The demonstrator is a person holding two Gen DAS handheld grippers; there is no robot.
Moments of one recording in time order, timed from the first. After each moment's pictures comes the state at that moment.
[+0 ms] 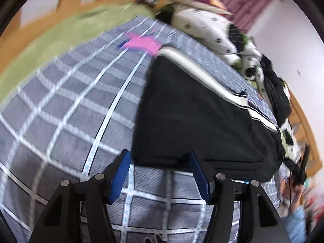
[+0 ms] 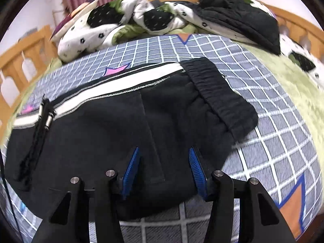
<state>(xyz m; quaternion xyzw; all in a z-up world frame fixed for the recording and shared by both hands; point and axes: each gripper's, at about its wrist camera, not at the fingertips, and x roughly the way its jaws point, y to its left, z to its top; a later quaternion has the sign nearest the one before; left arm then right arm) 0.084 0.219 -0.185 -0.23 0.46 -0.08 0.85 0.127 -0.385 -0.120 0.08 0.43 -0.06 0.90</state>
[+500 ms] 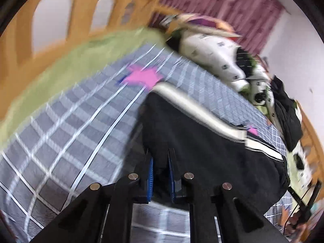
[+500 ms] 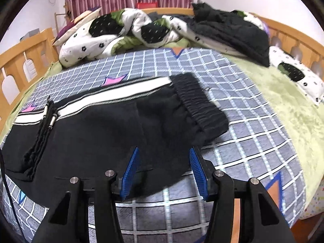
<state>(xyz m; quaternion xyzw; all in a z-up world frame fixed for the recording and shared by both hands) 0.089 0.160 -0.110 -0.19 0.38 0.00 0.91 0.094 -0.386 -0.096 0.04 0.39 -0.09 0.91</state>
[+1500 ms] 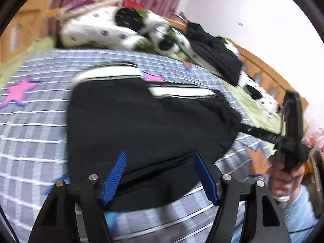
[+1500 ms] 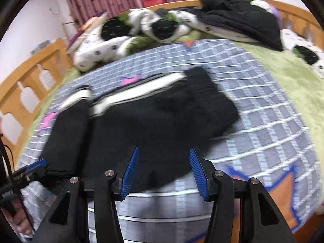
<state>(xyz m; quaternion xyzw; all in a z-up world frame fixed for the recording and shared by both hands) 0.072 -0.043 -0.113 -0.07 0.39 -0.24 0.89 0.092 -0.387 -0.093 0.13 0.41 0.01 0.90</state>
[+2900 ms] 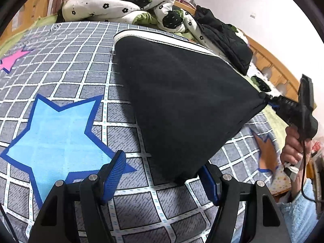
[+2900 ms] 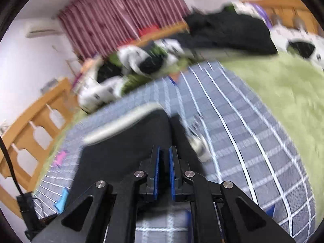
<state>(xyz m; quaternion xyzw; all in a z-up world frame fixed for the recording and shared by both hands) 0.068 -0.104 -0.171 -0.08 0.44 -0.22 0.86 0.099 -0.493 -0.089 0.20 0.33 0.00 0.92</state>
